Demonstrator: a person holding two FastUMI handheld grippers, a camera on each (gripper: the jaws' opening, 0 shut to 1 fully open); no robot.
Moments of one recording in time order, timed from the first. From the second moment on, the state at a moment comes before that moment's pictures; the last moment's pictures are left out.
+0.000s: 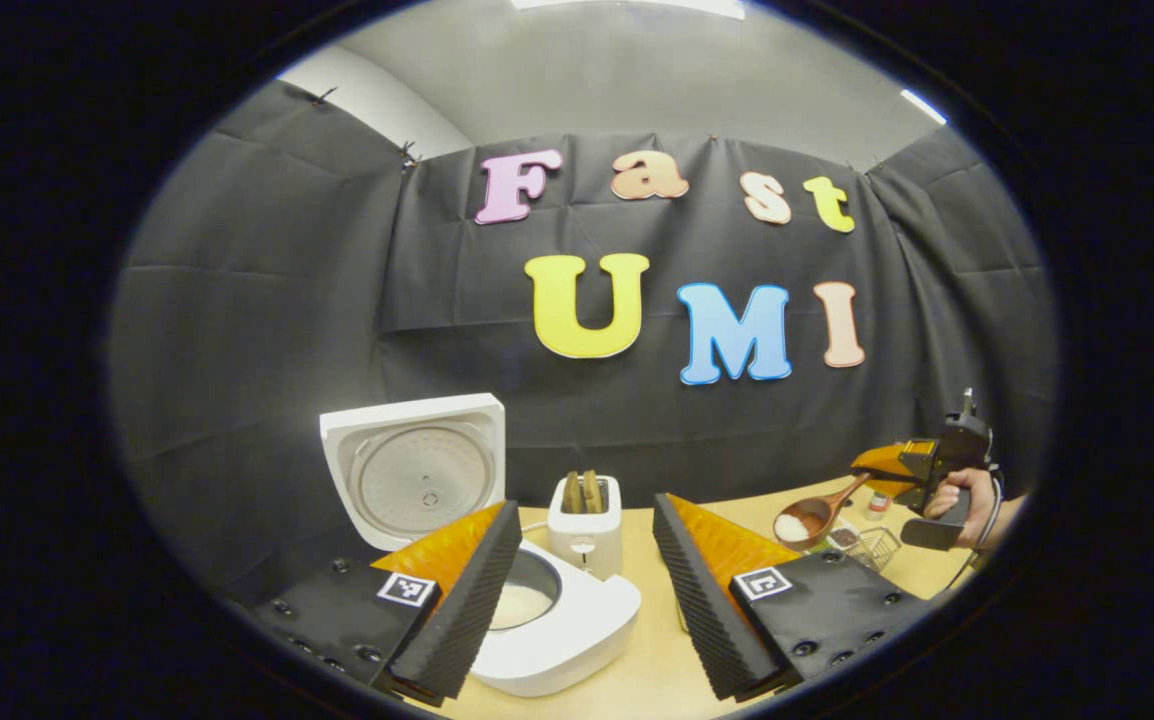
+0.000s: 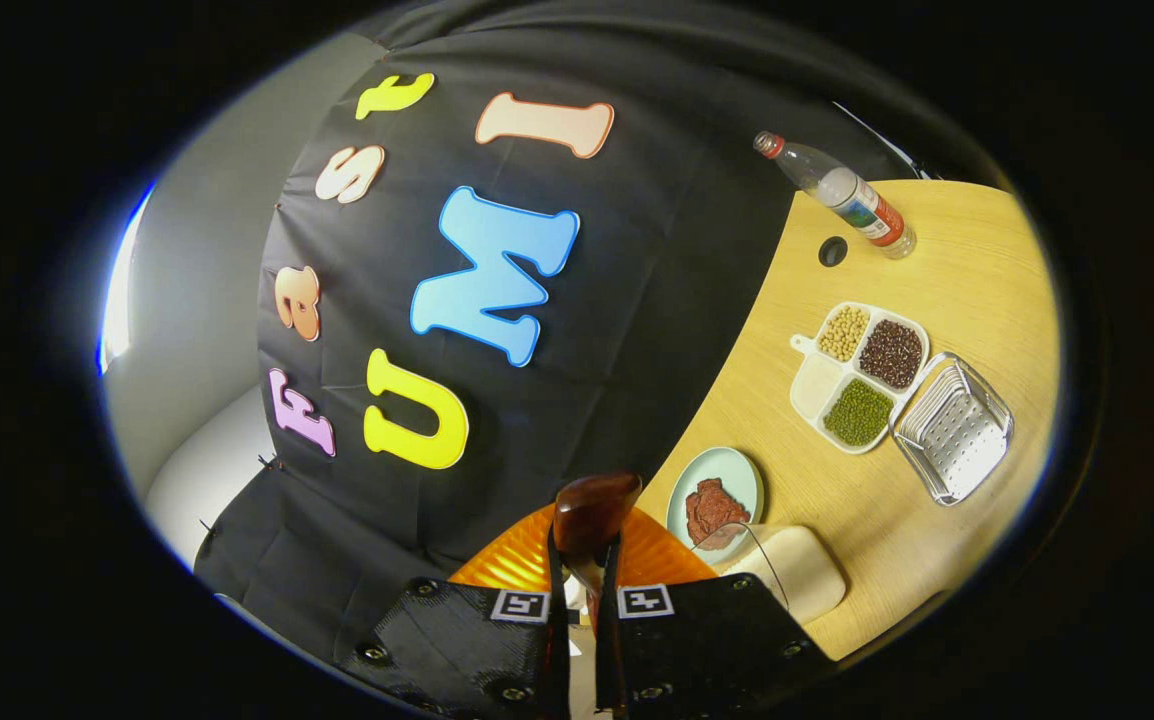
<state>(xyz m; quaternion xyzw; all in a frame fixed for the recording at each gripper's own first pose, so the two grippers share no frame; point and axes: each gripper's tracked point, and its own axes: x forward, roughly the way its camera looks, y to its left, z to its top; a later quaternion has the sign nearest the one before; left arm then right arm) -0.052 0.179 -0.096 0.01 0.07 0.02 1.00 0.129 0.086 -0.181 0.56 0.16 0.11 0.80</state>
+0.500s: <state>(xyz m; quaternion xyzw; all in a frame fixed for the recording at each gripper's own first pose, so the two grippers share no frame) -0.069 0.199 -0.089 0.00 0.06 0.03 1.00 0.127 0.175 -0.130 0.59 0.17 0.19 0.77</state>
